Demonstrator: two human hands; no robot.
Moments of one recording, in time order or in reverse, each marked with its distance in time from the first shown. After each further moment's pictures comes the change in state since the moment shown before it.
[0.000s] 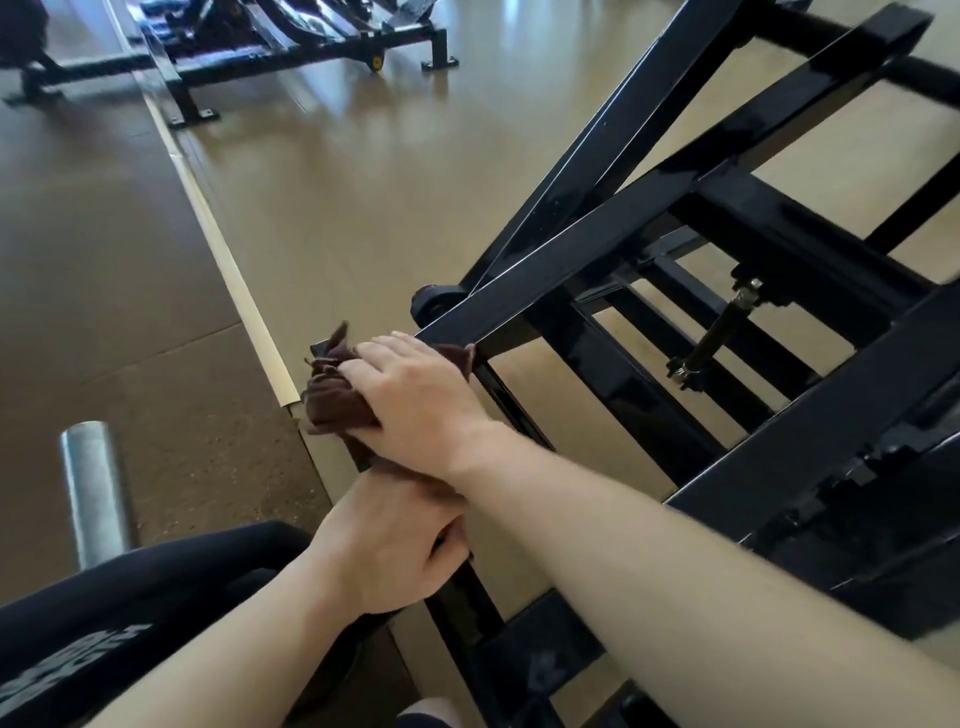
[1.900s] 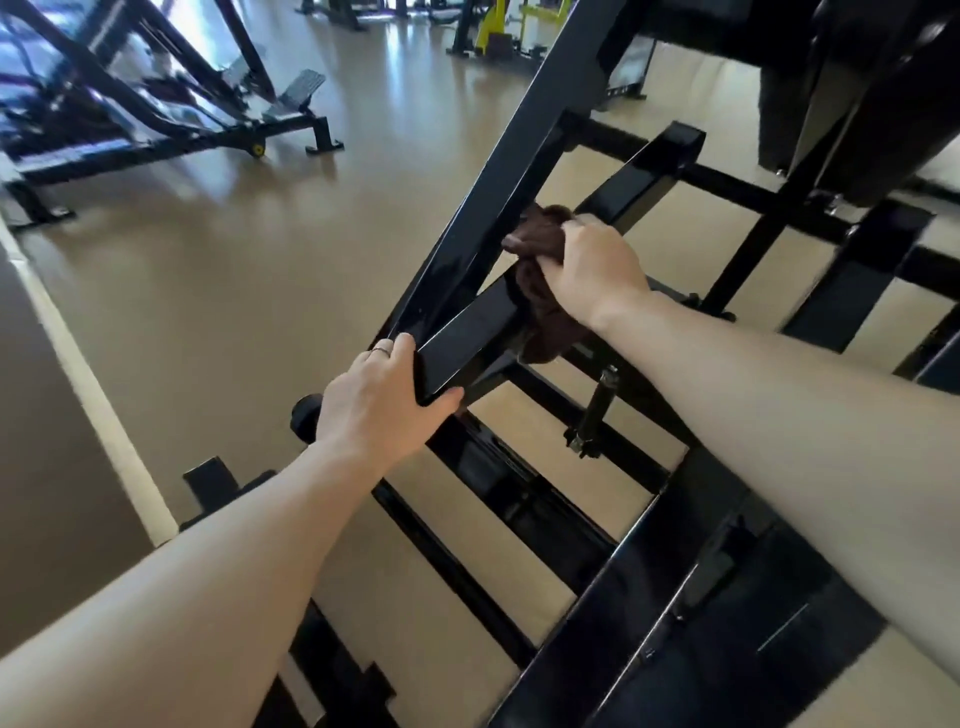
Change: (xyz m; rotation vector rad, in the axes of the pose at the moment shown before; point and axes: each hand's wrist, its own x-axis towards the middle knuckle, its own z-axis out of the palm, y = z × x) left_hand 0.226 -0.010 -0.036 0.082 0.241 -0.340; right_hand -0.031 0.258 -0.194 -0.195 0.309 0.786
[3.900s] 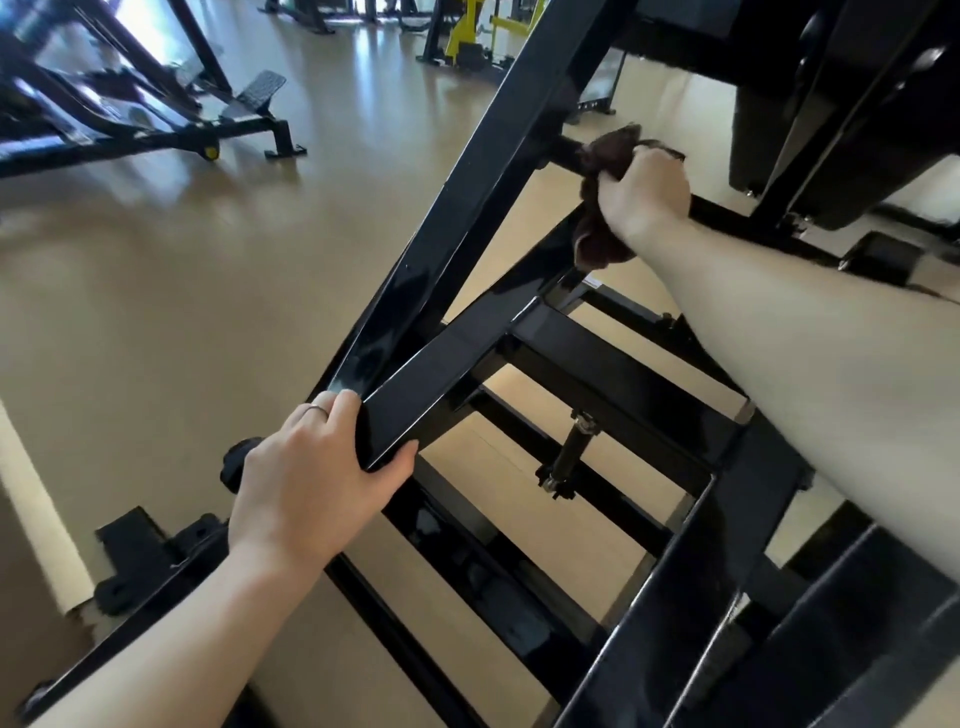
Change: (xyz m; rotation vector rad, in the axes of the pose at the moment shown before) left_hand 0.006 -0.013 0.029 0.043 0.291 0.065; right_hand 0.120 0.071 -0.021 0.062 0.218 0.339
